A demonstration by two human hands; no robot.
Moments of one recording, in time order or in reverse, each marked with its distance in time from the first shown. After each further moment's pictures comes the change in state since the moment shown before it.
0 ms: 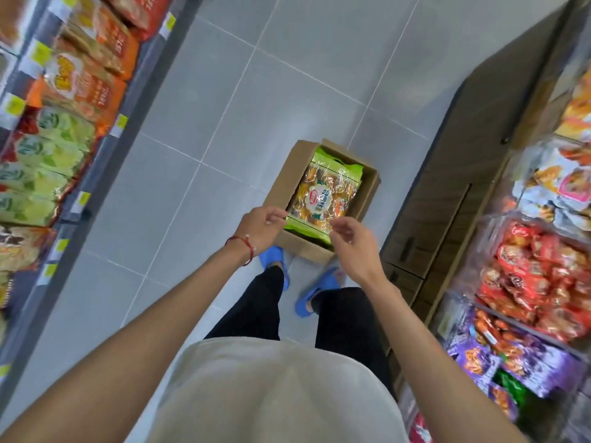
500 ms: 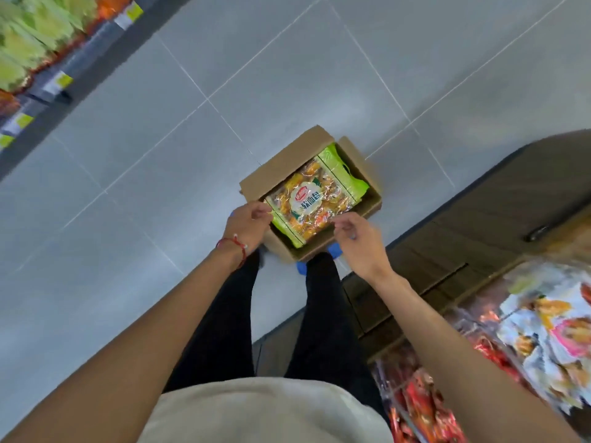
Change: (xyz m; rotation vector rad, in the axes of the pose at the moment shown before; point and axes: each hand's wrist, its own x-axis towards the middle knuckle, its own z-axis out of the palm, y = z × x) left_hand 0.086 0.020 0.114 -0.505 0.311 -0.403; right_hand 0.181 0.053 -0.093 -0.339 -0.437 -0.154
